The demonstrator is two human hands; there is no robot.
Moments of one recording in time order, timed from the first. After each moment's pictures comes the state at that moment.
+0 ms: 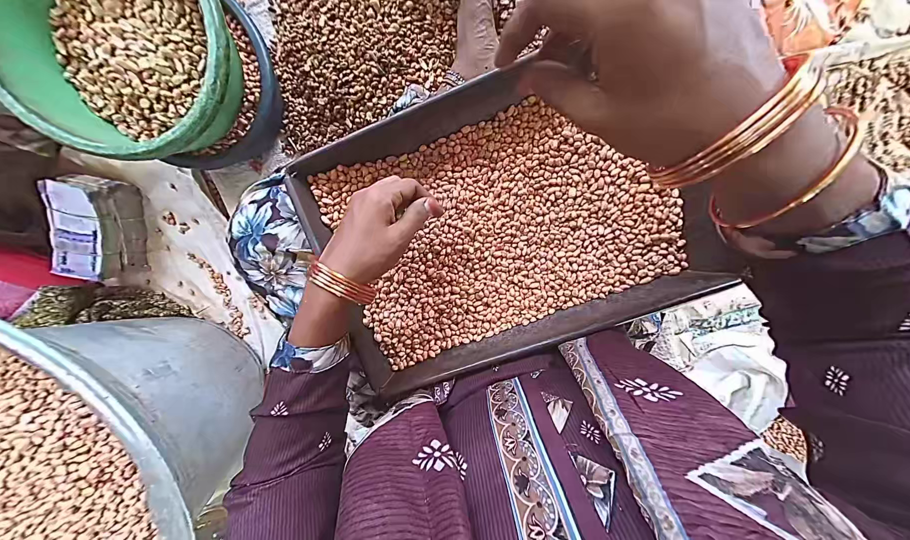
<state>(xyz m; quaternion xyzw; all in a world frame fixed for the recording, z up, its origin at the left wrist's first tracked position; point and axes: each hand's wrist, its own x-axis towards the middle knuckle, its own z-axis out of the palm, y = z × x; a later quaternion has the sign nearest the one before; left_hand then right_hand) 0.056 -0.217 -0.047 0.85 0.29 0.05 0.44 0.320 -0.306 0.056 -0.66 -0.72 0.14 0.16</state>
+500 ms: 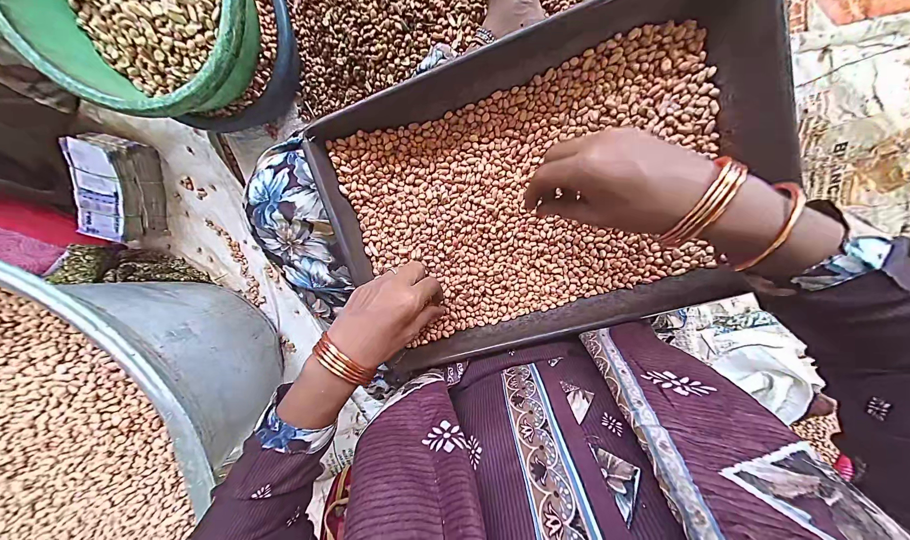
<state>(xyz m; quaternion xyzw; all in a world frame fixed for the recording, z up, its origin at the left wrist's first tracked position) -0.026 -0.291 -0.053 0.93 0.17 -0.06 0.33 0.310 -0.348 -0.019 -0.53 -0.79 0.30 0.09</state>
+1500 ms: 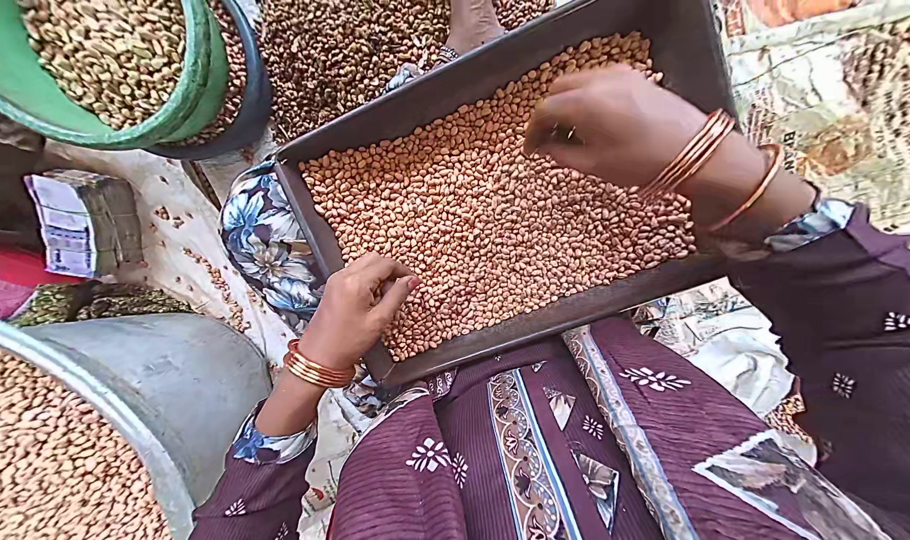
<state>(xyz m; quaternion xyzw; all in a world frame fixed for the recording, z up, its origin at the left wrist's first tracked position) -0.021 -0.277 -0.050 0.86 0.29 0.05 0.41 0.342 -0.337 -0.012 -0.62 -0.73 0.26 0.11</state>
